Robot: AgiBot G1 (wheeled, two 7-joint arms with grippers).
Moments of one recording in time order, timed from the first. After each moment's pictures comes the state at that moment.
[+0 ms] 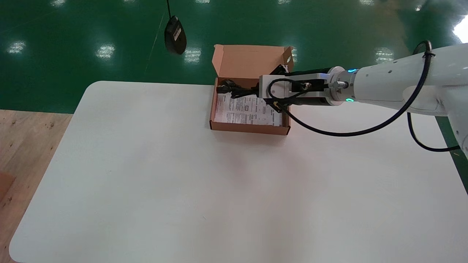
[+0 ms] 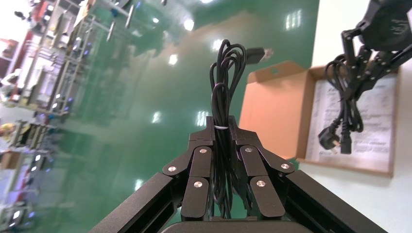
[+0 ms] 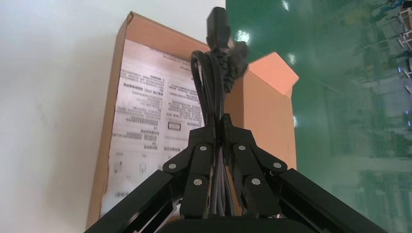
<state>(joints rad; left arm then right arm) -2.14 1.02 0.73 -0.74 1.58 1.25 0.01 1.76 -1.31 -0.56 0.20 -1.60 -0.99 -0.75</state>
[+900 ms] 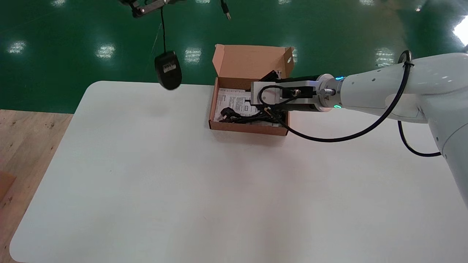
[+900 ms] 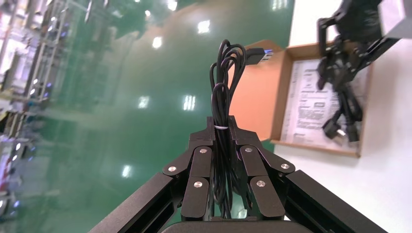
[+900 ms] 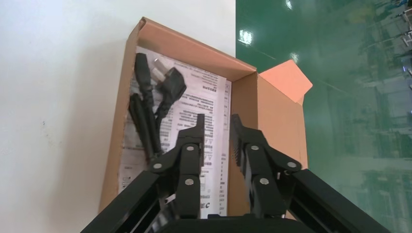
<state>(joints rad) -2.07 1.04 0.76 -0.87 1.60 1.24 -0.10 1.78 -1.33 -0.60 0.16 -1.53 -0.97 -0.75</state>
